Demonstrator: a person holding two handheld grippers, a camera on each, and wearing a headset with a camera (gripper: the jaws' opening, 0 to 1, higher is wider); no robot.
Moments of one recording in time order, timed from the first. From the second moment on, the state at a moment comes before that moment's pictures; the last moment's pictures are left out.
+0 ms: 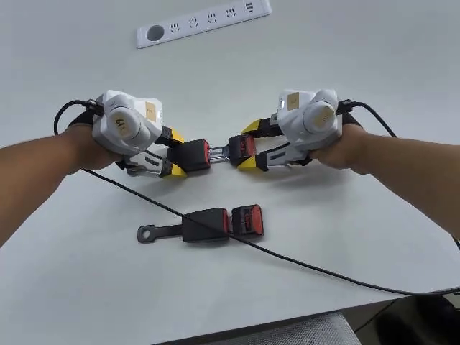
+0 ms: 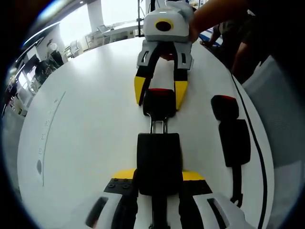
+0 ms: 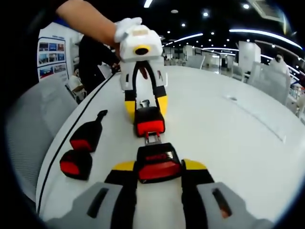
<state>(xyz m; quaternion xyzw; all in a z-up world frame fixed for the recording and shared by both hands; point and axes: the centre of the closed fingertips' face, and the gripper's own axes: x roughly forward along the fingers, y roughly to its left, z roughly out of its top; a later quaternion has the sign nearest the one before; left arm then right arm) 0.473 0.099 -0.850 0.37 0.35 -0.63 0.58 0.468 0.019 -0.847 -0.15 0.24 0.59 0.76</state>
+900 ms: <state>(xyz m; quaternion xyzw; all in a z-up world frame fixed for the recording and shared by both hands) 0.473 0.097 -0.852 0.38 0.36 -0.63 0.58 0.464 0.043 -0.846 -0.17 0.27 0.59 0.74</state>
